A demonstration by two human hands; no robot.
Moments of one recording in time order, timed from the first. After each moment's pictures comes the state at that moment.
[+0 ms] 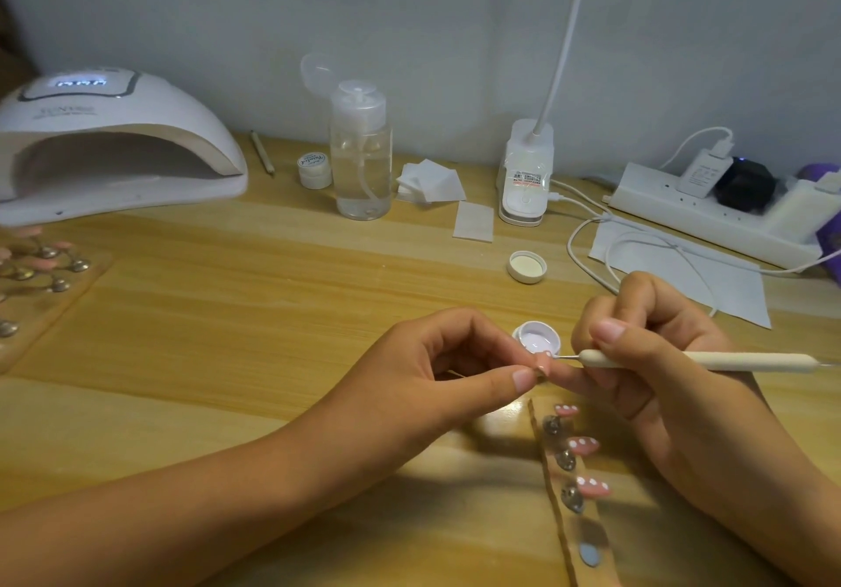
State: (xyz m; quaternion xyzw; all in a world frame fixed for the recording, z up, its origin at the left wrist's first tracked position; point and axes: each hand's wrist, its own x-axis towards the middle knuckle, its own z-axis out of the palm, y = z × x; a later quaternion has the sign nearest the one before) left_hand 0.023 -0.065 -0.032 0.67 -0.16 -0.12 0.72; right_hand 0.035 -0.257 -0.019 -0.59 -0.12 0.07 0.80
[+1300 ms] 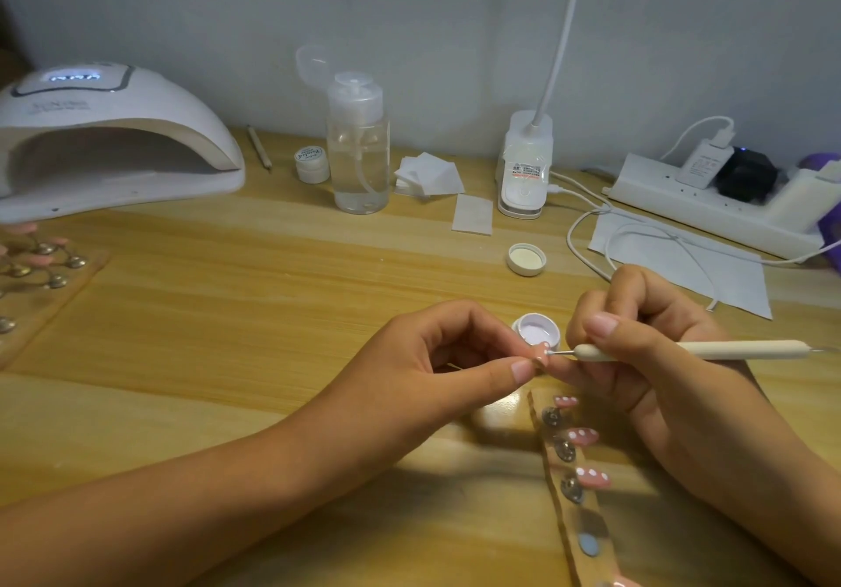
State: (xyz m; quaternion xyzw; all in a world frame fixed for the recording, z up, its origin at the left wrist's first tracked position) left_hand 0.022 -0.066 -0.031 0.67 -0.16 -0.12 0.72; right_hand 0.038 -0.261 -0.023 -0.59 -0.15 0.10 0.79
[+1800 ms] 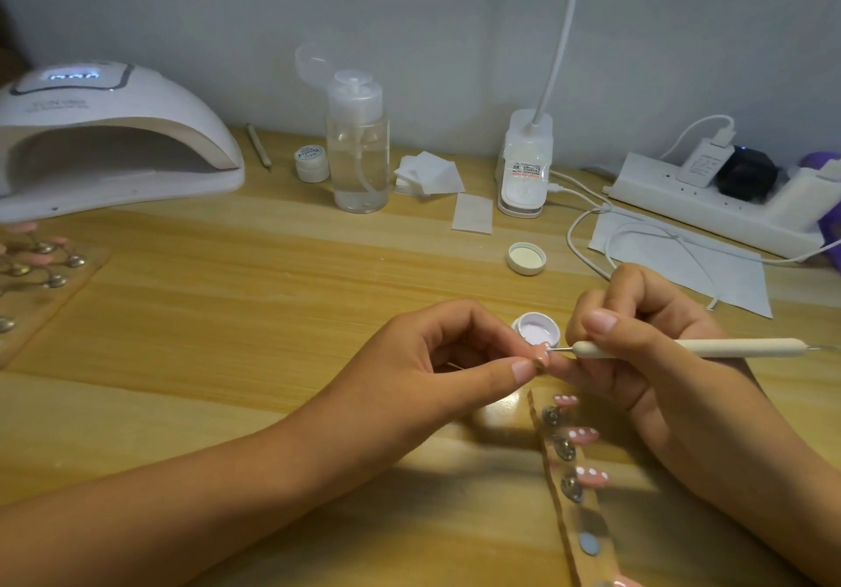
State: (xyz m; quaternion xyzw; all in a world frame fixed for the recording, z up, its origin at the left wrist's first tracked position) left_hand 0.021 -0.066 -0.030 0.67 -0.16 -0.12 0.72; right_hand 0.038 -0.261 -0.024 -0.59 -0.15 0.10 0.79
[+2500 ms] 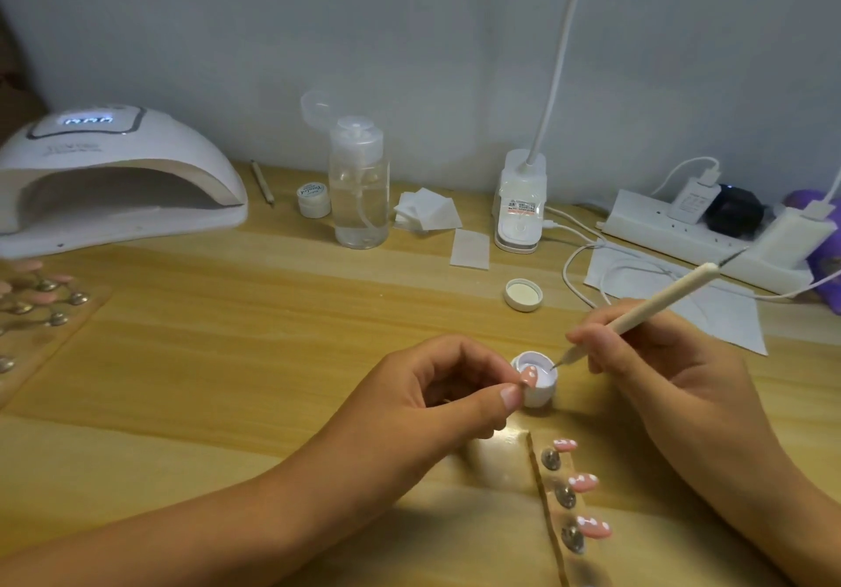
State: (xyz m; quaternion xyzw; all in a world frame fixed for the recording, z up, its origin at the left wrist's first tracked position) left_hand 0.024 -0.066 -0.032 0.65 -0.14 -0.11 0.74; right_hand 0.053 -0.274 -0.028 -0.80 -0.18 -0.10 0.57
